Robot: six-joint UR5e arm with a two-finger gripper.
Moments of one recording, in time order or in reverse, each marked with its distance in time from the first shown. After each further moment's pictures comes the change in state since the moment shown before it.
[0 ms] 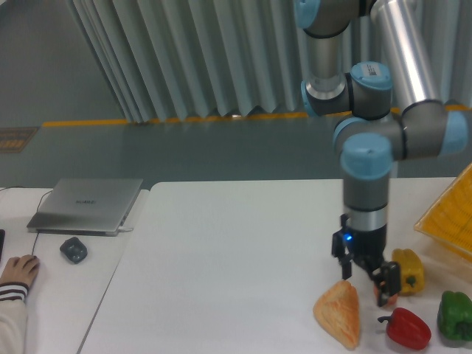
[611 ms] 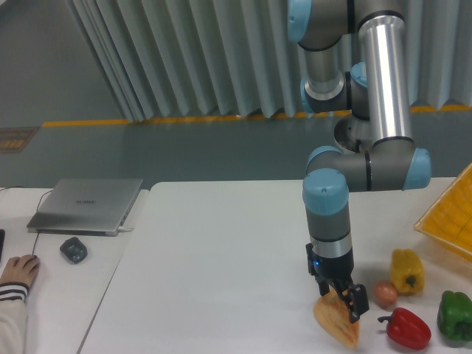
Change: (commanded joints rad) arm -0.028 -0.058 -0.006 -0.001 0.014 -0.008
